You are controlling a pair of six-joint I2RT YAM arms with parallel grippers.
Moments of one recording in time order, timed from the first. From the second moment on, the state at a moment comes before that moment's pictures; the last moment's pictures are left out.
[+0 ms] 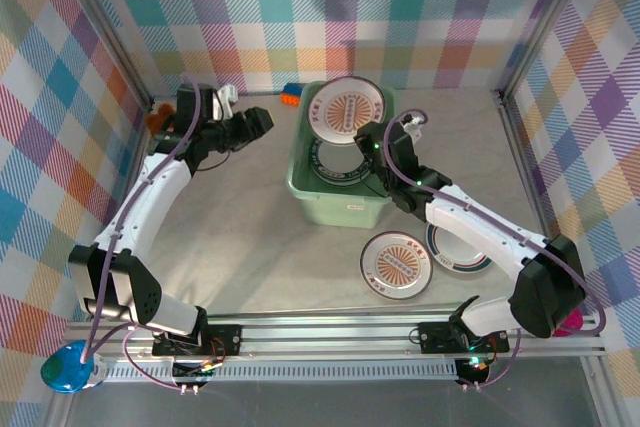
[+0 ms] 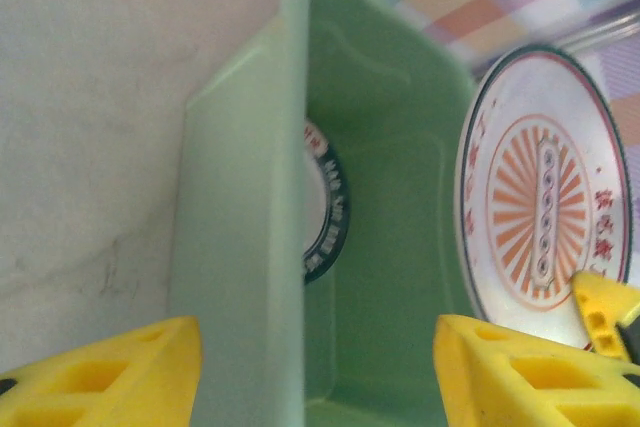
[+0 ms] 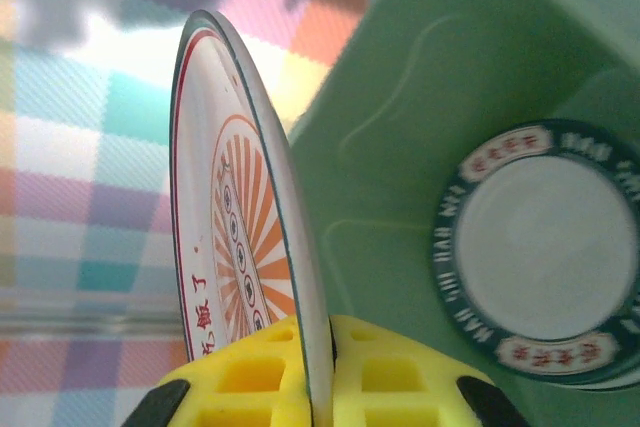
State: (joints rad) left arm -0.20 1.45 1.36 -0.53 0.48 -0.62; right arm 0.69 1.40 1.10 -0.07 0.45 1.32
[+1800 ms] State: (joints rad) left arm -0.20 1.55 1.30 -0.48 0.59 -0.50; right arm 0.70 1.93 1.45 -0.44 0.67 1.73
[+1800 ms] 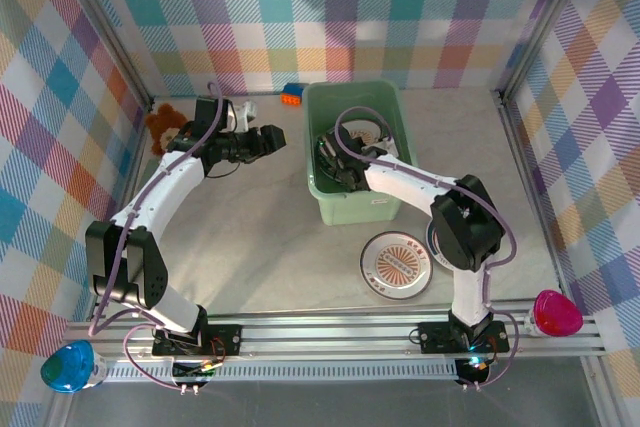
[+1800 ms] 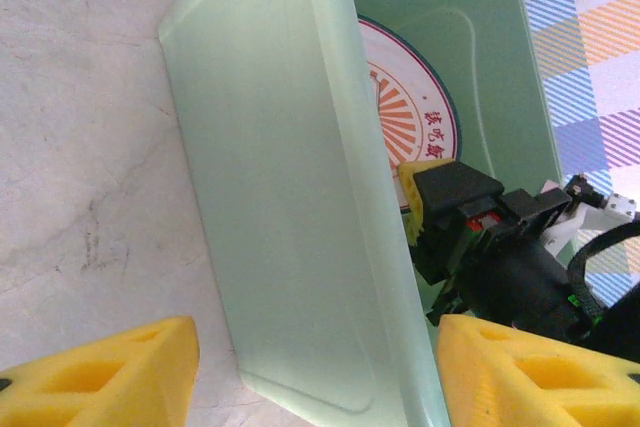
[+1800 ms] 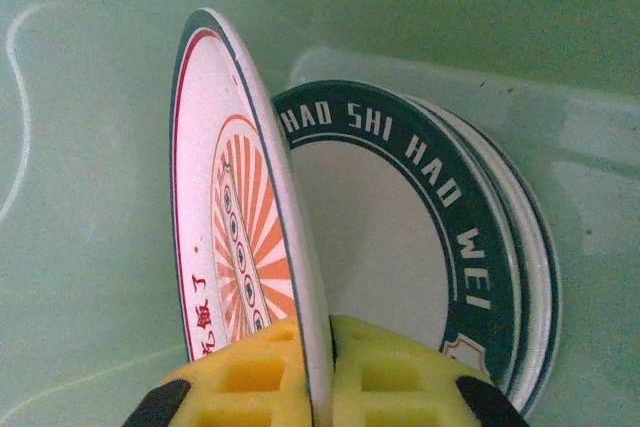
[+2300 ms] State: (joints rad) left arm -0.20 1.60 1.30 -0.48 0.59 -0.50; right arm 0.68 1.99 1.47 -0.45 0.63 1.82
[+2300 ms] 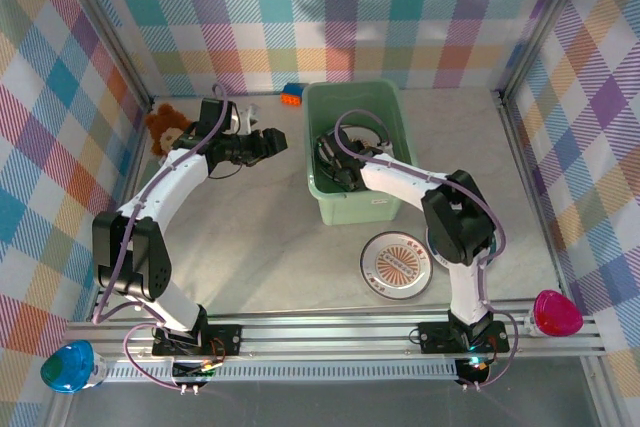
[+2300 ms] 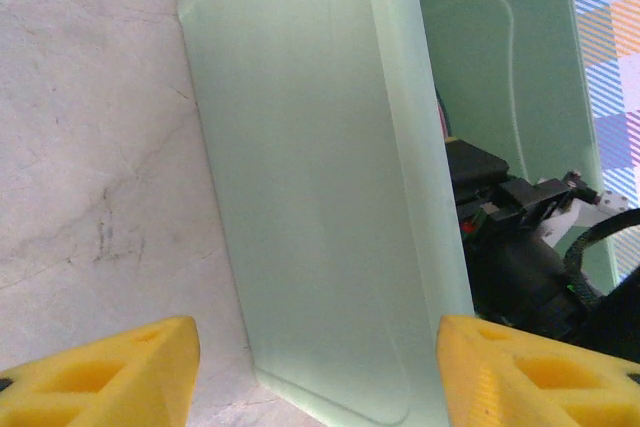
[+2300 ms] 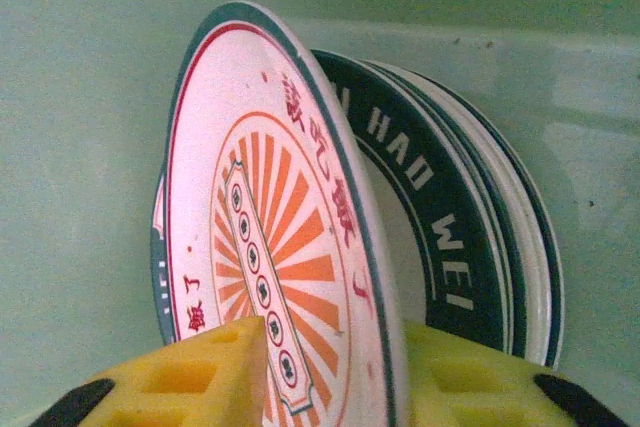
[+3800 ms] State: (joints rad) left arm -0.20 1.55 1.23 -0.47 0.60 -0.50; right arm 0.62 2.21 2.01 -1.00 0.43 1.64
